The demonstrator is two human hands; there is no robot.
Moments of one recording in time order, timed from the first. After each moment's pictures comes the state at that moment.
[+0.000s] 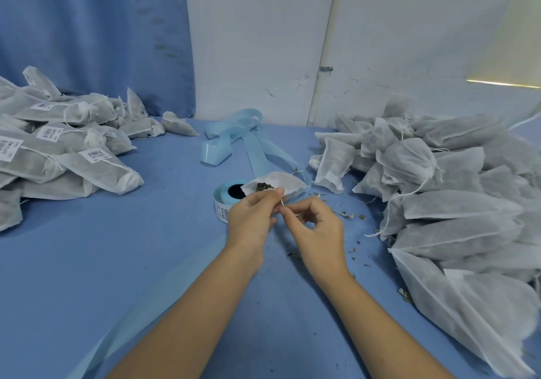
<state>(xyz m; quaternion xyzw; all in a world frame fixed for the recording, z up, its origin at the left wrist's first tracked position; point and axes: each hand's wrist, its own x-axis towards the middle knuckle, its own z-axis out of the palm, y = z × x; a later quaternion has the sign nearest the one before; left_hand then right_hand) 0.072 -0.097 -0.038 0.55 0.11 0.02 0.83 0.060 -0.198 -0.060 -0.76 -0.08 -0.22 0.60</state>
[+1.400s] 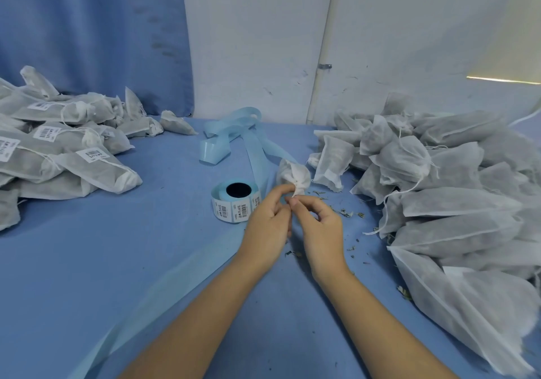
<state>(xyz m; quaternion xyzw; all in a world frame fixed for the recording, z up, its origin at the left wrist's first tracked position) 0.070 -0.107 -0.054 0.72 -0.07 0.06 0.69 0.068 -0.197 -0.062 -0.68 0.00 -0.16 0.71</state>
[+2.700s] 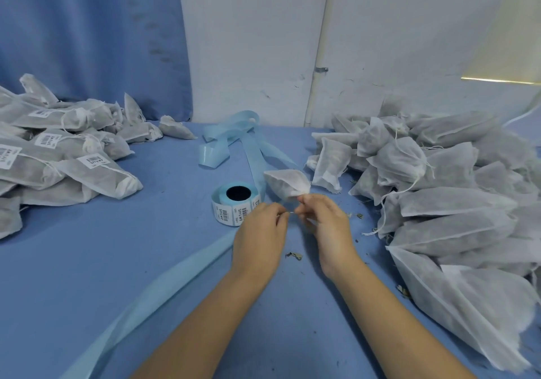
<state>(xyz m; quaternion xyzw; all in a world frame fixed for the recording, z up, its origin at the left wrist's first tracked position) 0.064 -0.100 -0.059 0.90 -0.06 0.19 0.39 0.074 -0.211 -0.052 -0.62 0.05 -0.09 0.78</state>
